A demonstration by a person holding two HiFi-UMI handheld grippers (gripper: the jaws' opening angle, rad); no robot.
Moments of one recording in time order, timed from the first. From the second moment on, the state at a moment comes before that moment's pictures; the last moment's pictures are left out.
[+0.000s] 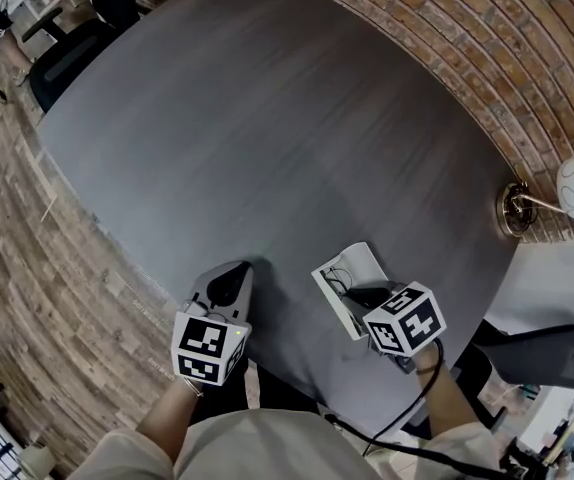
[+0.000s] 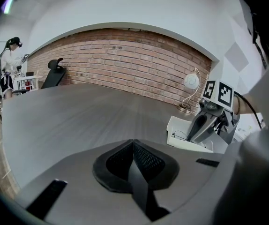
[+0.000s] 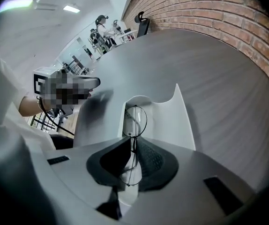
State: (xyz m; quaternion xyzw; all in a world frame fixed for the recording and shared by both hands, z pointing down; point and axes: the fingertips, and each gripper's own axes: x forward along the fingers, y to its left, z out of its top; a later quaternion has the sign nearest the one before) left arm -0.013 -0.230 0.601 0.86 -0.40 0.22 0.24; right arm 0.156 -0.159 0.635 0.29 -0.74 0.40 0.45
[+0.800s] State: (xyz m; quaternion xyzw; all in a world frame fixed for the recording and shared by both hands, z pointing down) left arm -0.015 -0.224 0.593 0.86 -0.41 0.22 0.24; right arm 0.169 -0.166 0.620 0.36 -0.74 0.36 0.44
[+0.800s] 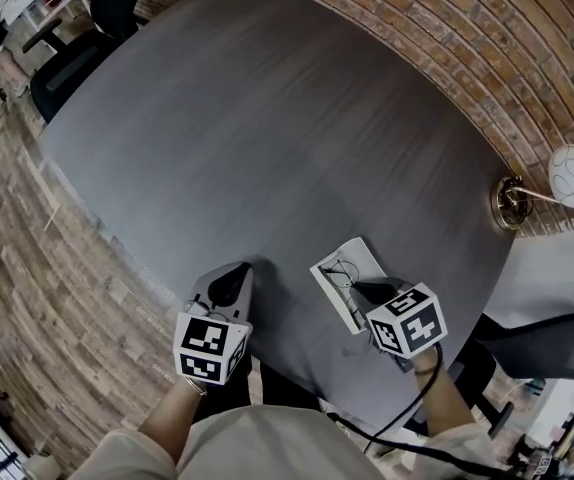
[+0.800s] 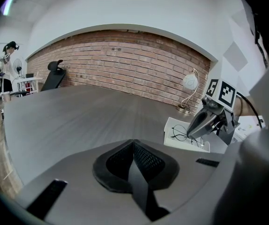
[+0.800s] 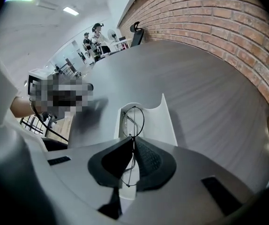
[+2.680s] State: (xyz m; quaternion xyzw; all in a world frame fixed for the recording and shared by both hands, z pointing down) left arm 0.075 -0.299 0.398 0.93 -0.35 0.09 0.08; right arm 0.257 -0.190 0.374 0.76 -0.63 0.13 0.09
